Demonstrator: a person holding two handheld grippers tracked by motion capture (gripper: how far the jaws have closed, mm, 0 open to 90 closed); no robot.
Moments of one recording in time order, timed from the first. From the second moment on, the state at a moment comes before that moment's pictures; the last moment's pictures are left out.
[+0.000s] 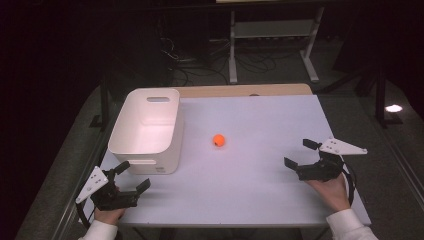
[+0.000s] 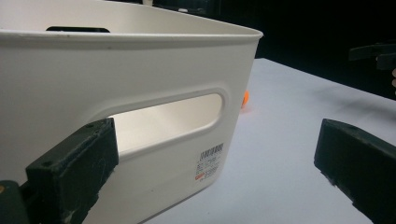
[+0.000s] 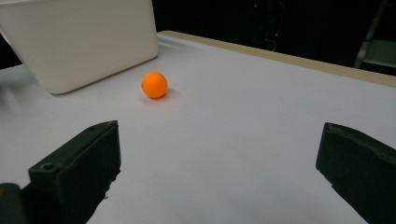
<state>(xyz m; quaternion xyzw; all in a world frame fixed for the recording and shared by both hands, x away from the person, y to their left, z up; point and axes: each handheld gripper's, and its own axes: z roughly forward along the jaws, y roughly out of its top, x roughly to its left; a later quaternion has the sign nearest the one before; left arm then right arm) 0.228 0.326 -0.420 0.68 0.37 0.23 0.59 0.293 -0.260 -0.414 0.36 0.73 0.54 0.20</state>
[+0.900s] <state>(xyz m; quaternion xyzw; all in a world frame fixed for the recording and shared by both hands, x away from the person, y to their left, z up) 0.227 0.327 -0.420 0.69 0.36 0.24 0.59 0.293 -0.251 -0.406 0.36 0.75 0.52 0.20</state>
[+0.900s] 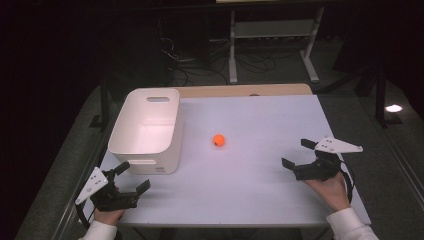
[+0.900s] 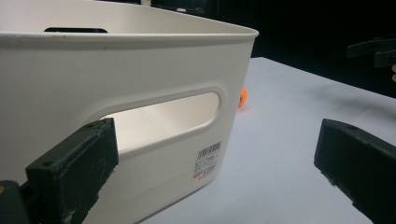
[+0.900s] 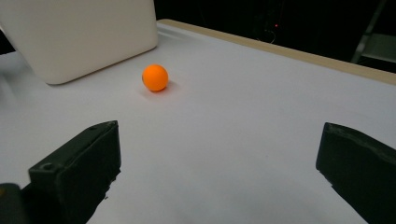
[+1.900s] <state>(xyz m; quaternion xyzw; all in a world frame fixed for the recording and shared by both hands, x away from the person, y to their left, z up) 0.225 0.325 -0.419 0.68 0.36 0.24 0.59 0.312 -0.230 -0.382 0.32 0.79 0.50 0.18</state>
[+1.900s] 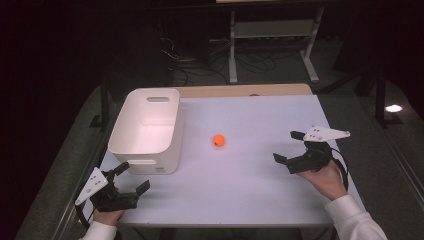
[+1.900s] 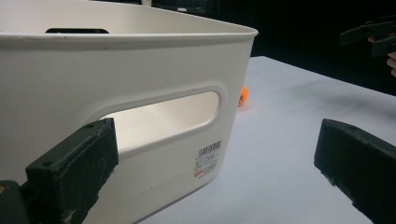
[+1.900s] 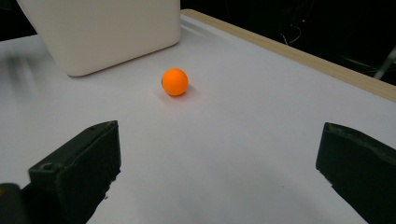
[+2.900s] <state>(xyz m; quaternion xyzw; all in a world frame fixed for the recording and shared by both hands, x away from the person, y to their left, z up) 0.225 0.325 -0.419 0.68 0.36 0.24 0.59 0.329 -0.209 -0.364 0.29 0.81 0.49 0.16</state>
